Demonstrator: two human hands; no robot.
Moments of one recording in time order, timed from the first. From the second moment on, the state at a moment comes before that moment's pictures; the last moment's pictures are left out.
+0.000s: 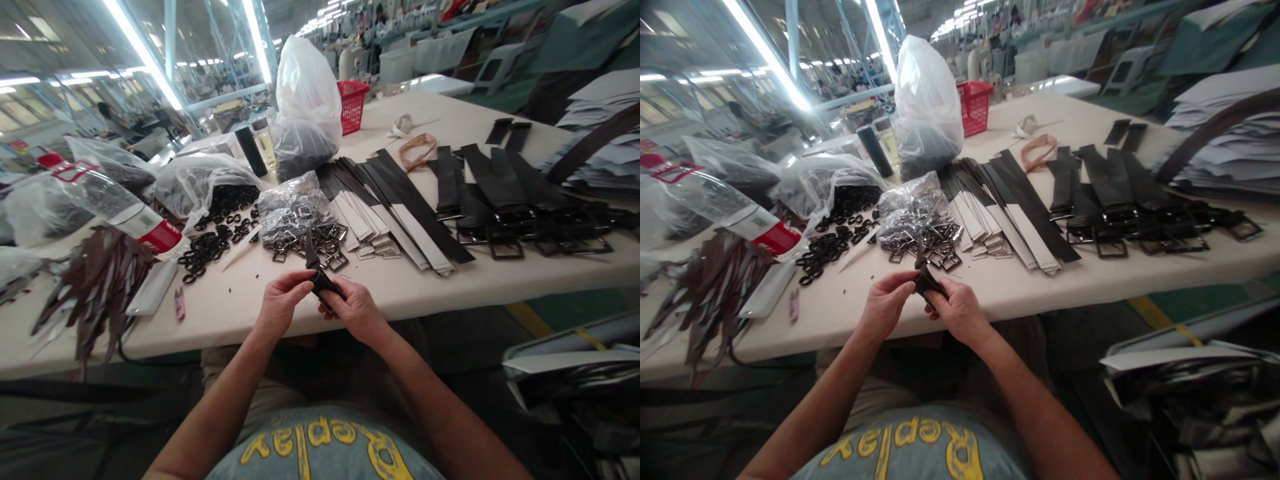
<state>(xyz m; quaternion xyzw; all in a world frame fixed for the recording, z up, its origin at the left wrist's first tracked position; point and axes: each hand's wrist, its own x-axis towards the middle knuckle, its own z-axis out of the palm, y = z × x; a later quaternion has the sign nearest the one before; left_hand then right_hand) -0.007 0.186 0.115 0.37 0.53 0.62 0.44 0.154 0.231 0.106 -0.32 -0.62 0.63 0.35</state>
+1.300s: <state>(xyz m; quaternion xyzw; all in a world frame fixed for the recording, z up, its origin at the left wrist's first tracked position) 0.008 0.174 0.116 0.54 0.55 0.53 0.35 0.159 0.232 0.100 -0.27 -0.62 0.65 0.36</state>
